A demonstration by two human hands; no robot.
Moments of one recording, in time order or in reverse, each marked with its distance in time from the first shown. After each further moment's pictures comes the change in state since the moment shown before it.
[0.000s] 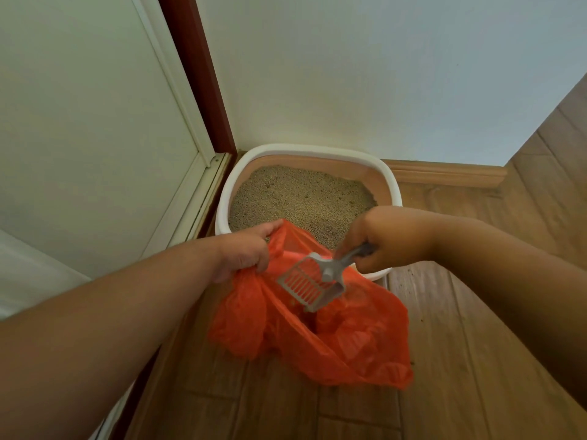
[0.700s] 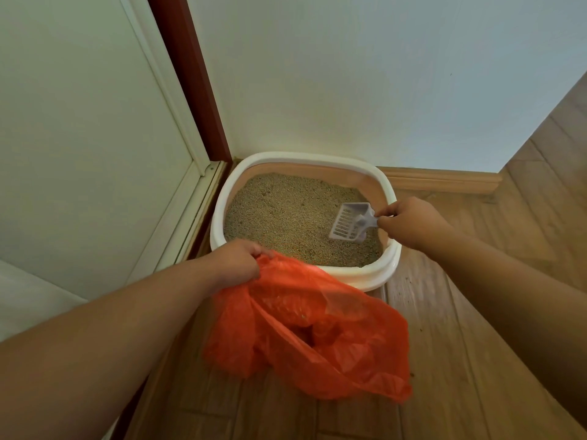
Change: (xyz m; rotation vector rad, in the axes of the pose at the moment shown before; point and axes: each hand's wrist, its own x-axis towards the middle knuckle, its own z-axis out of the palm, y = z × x) left_hand 0.020 -0.013 -0.008 0.355 0.234 0.063; right_hand 0.004 0.061 0.019 0.355 0.446 0.853
